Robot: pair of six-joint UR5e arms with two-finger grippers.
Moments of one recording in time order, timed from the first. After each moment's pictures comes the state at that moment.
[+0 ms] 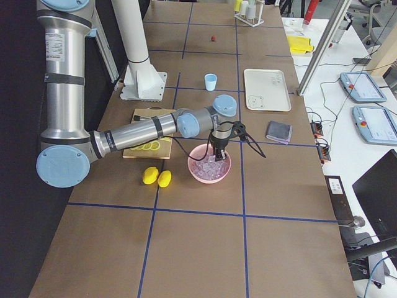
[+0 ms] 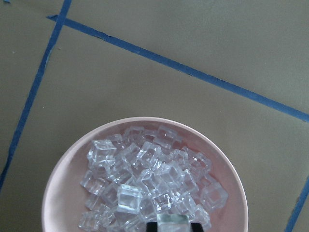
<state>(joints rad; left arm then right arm) -1.56 -1.57 -1.65 -1.46 -2.39 0.05 1.20 -1.62 1.94 -1.57 2.27 0.12</state>
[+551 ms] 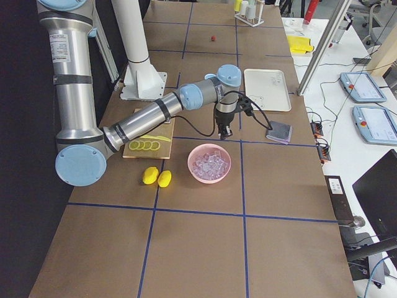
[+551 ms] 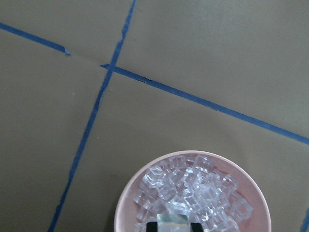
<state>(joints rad) -1.56 -1.57 -1.65 -1.46 -2.39 0.05 1.21 -1.48 2.05 -1.77 2.30 0.16</state>
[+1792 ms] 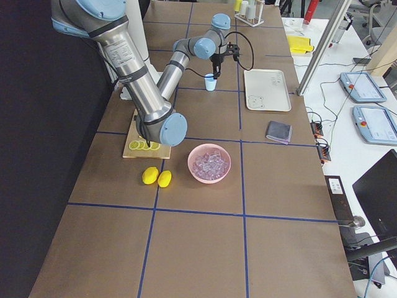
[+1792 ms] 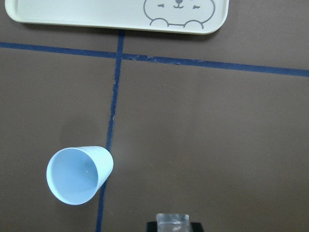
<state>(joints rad) -1.56 -1.57 -1.65 -1.46 -2.39 0.04 0.69 -0.92 1.92 -1.79 2.11 0.99</state>
